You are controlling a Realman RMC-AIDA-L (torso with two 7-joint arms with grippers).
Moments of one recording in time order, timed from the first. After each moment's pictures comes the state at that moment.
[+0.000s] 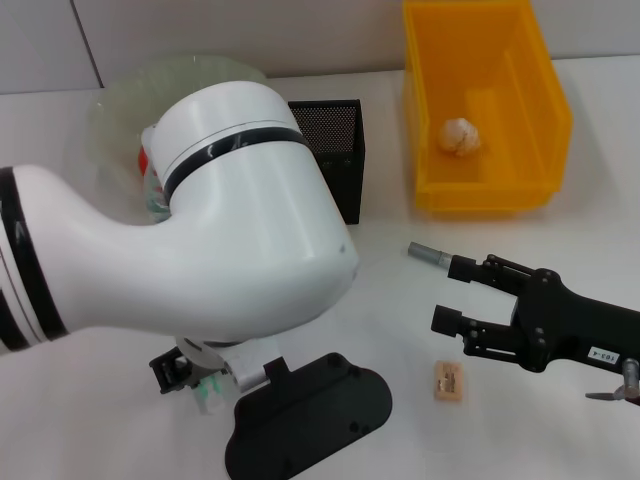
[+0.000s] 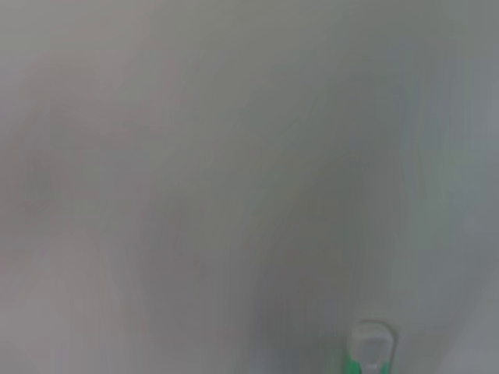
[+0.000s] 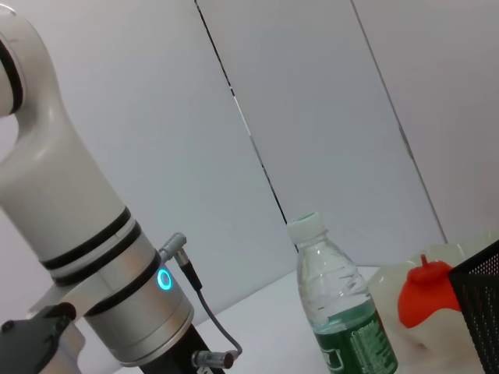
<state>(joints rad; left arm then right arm) -0.99 -2.08 2.36 1.24 2.62 1.57 -1.65 0.30 2.08 -0.62 -0.43 -1.82 -1.73 1.12</state>
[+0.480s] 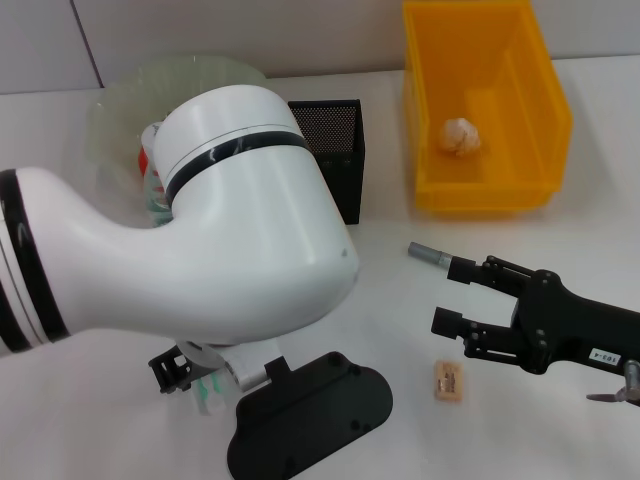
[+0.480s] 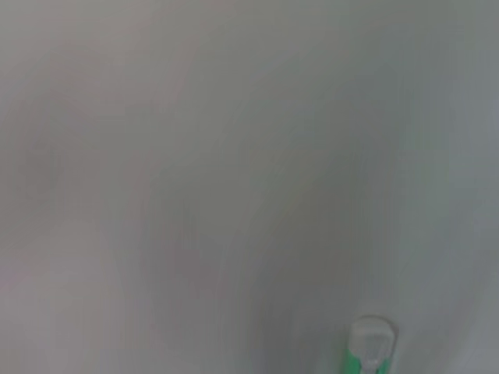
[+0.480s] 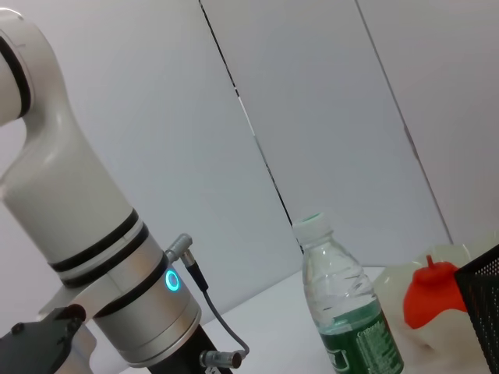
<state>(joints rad) -0.99 -2.08 2.36 1.24 2.62 1.57 -1.66 0.30 2.08 -0.62 -0.43 -1.82 -1.74 1.12</state>
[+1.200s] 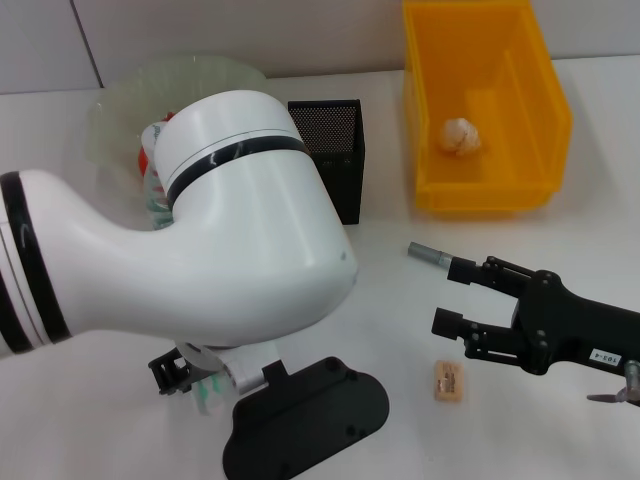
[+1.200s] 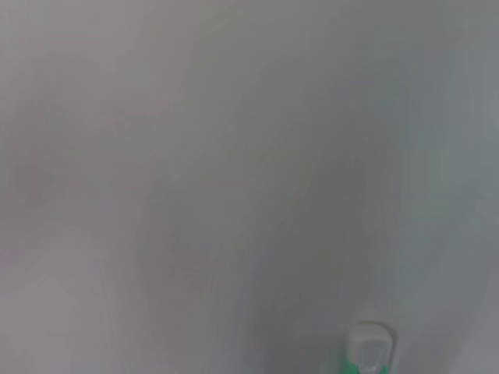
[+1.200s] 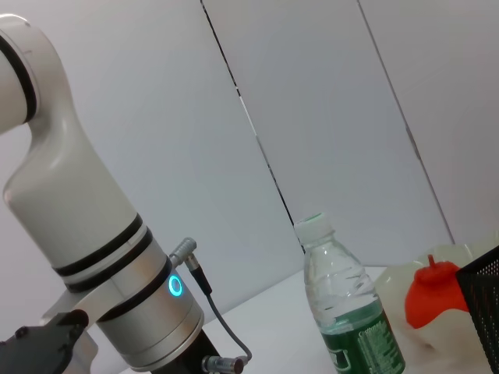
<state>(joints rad) -0.99 -2.08 2.37 1.23 2.61 1.56 -1.64 0.30 2.08 -0.62 -0.43 -1.83 -1.74 1.12</state>
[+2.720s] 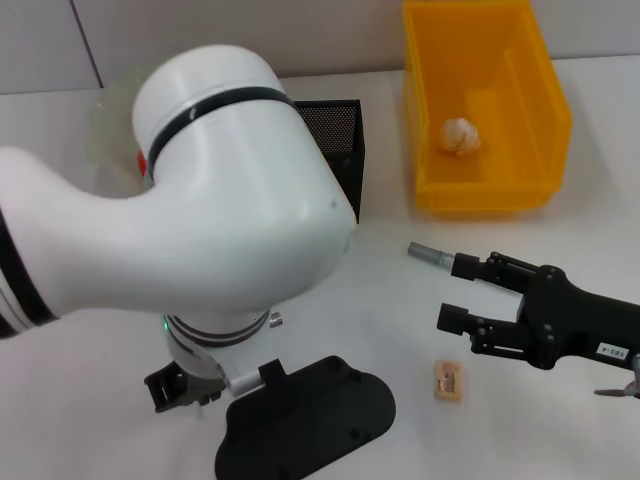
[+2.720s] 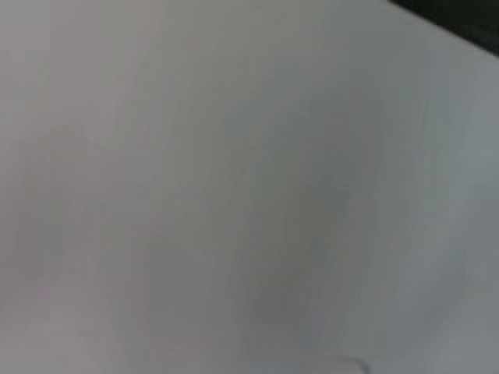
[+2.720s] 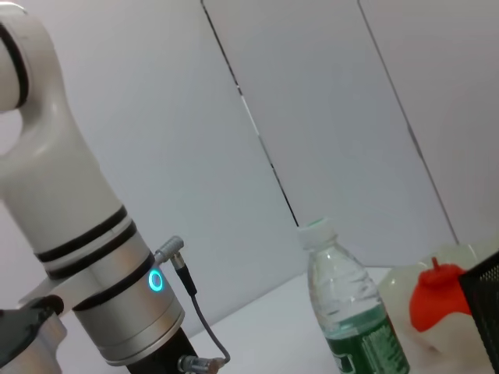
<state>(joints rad) -0.96 -2.08 2.28 1.30 2.57 1.67 -1.58 0.30 2.08 -0.62 -0.47 -1.83 -1.76 1.17</state>
